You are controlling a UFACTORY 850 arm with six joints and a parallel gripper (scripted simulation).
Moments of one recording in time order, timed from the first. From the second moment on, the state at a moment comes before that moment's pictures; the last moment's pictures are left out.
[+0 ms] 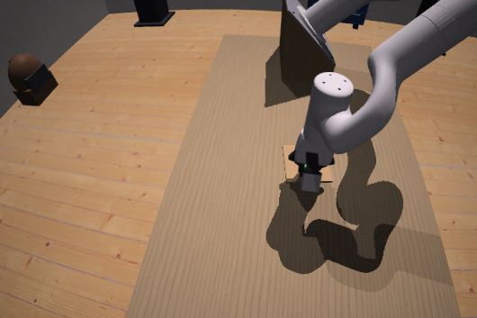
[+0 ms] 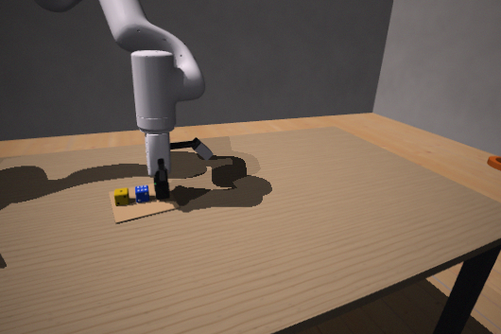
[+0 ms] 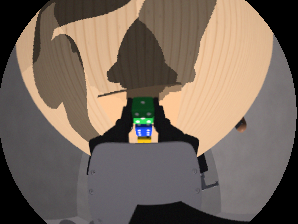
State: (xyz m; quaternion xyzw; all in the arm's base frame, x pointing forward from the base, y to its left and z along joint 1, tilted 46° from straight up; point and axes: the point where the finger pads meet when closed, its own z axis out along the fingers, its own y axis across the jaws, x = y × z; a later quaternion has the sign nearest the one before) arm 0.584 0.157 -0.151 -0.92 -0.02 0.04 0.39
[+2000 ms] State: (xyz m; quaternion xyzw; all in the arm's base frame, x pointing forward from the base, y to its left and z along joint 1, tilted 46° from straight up) arm 0.583 0.159 -0.153 -0.92 -0.02 0.04 0.39
